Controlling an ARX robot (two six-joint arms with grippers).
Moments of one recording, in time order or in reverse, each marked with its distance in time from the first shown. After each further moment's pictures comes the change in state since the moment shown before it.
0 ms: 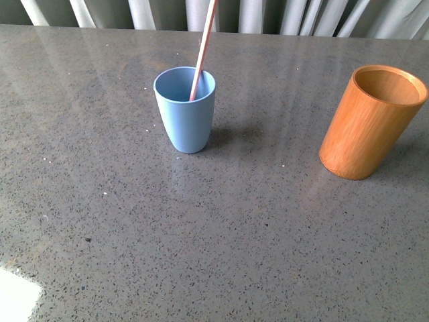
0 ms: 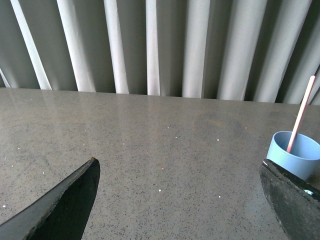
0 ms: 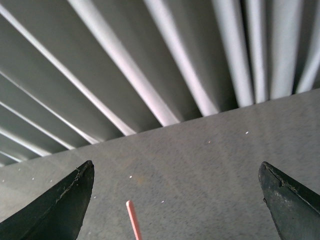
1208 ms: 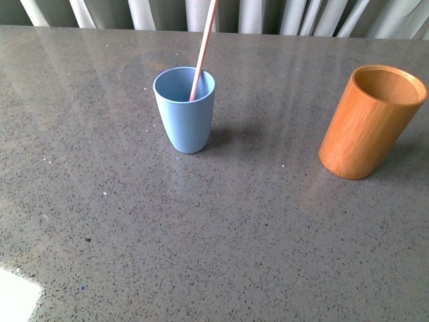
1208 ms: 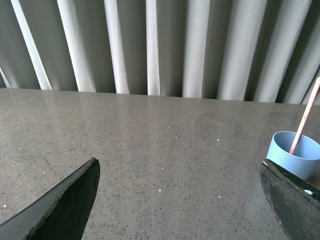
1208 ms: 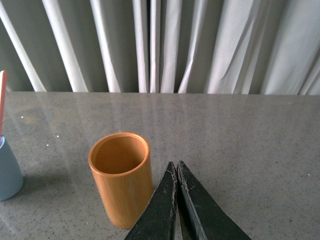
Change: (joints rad) left arm 0.000 0.000 0.000 0.000 0.000 0.000; right arm -0.370 -0.788 -0.982 0.311 -0.224 -0.475
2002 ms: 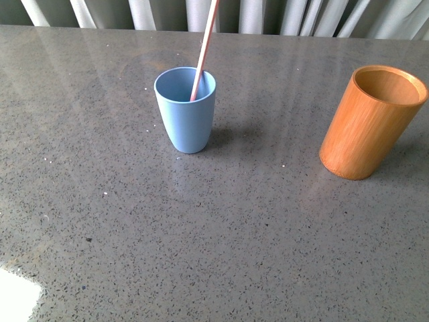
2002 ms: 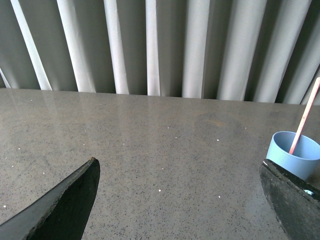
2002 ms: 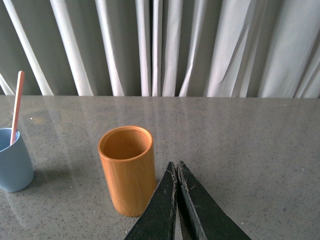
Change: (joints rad) left arm 0.000 0.000 0.000 0.000 0.000 0.000; right arm -0.002 -0.398 -0.076 -0.290 -0.003 0.000
